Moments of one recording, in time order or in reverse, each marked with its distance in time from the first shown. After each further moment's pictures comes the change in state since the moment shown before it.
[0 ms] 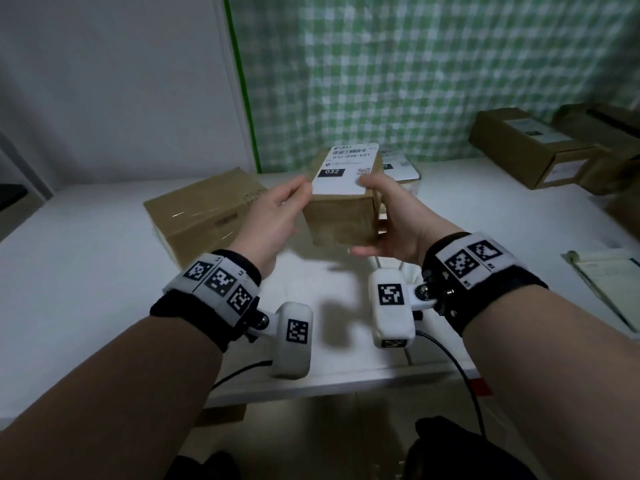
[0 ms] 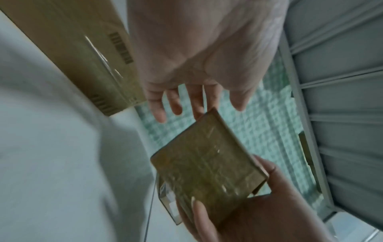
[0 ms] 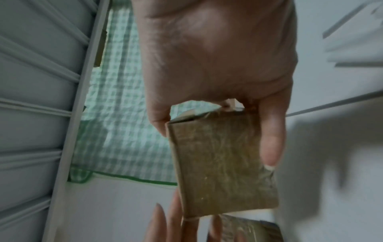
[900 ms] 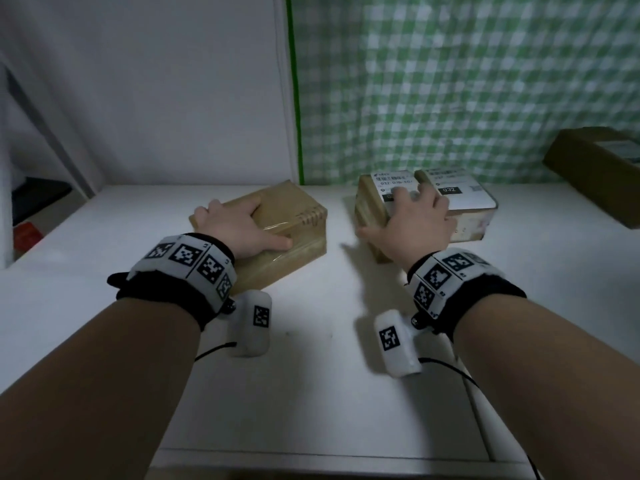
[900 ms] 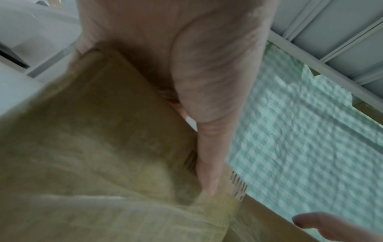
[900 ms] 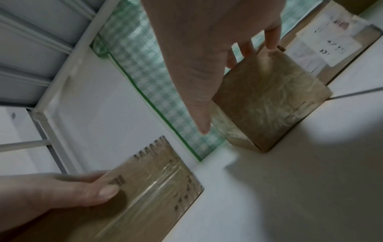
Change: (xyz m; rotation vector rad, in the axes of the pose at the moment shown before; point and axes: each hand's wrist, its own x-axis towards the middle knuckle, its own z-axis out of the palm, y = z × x) left_hand 0.064 -0.018 -0.110 1.071 0.072 -0.391; right_hand 0.117 0.008 0.044 -1.330 0.630 -0.305
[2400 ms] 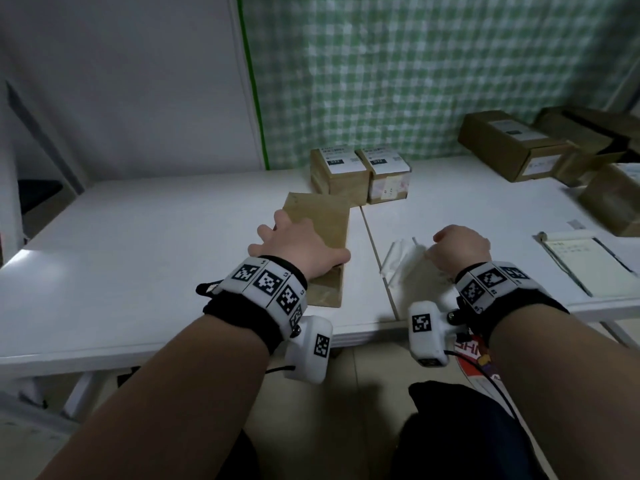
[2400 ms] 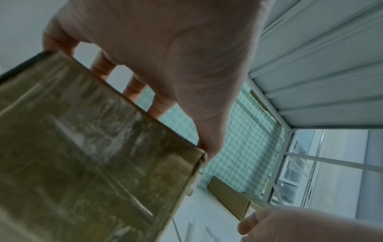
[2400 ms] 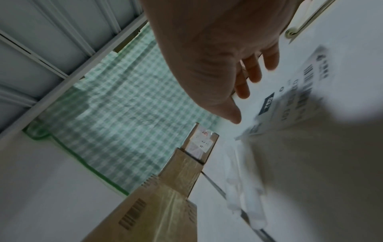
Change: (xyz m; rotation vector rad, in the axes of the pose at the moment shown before) left_hand -0.179 0.078 0.050 0.061 -0.055 0.175; right_hand -0.116 0.162 -0.042 0.093 -0.183 0.358
